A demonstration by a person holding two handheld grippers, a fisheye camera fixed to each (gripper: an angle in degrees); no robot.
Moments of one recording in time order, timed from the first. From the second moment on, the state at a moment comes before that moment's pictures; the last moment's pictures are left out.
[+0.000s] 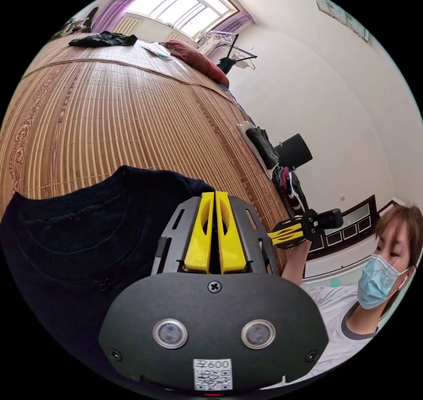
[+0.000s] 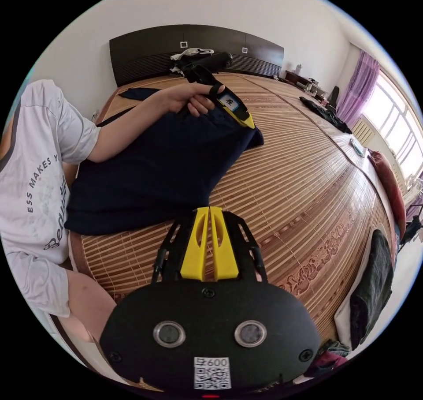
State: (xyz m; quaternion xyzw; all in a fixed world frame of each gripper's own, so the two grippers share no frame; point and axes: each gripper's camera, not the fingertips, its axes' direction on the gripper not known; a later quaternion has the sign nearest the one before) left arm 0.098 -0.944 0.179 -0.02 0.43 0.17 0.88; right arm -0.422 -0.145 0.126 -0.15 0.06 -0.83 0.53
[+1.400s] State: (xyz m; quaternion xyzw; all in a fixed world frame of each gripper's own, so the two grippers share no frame) left arm 0.118 -0.949 0.147 -0.06 0.34 0.24 0.91; right arm -0.391 -0.084 0.119 -0.17 0.10 -0.83 0.53
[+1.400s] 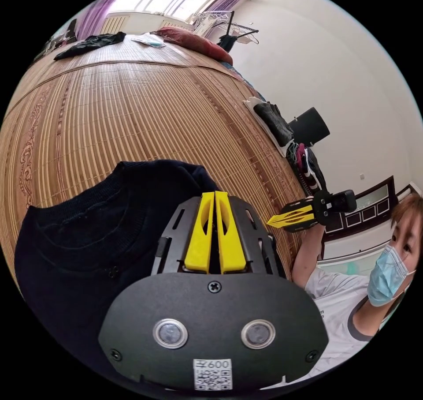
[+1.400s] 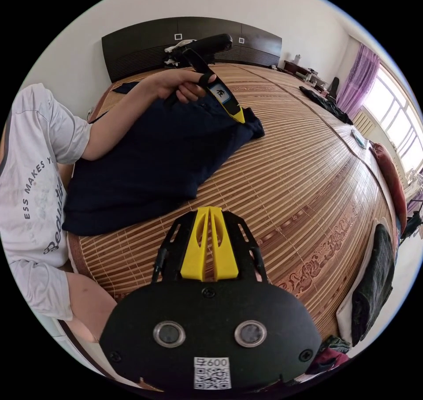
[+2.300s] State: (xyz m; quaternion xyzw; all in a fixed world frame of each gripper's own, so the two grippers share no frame) left arm 0.084 -0.918 0.140 0.02 0.36 0.15 0.92; right arm -0.382 -0.075 0.118 -0.13 0.10 -0.82 0.55
